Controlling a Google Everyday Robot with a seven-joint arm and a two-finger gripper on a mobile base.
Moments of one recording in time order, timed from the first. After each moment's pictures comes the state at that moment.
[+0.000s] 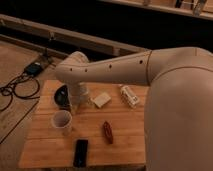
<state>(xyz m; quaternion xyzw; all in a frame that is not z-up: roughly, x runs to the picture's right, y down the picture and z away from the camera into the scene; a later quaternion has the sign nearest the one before) -0.109 0.098 0.699 -0.27 0.20 0.56 0.76</state>
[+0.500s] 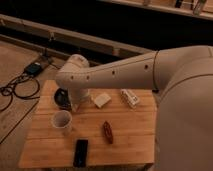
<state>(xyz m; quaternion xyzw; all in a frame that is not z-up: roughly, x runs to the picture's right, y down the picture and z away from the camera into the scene) -0.107 0.090 0.699 -0.22 0.16 0.57 0.77</state>
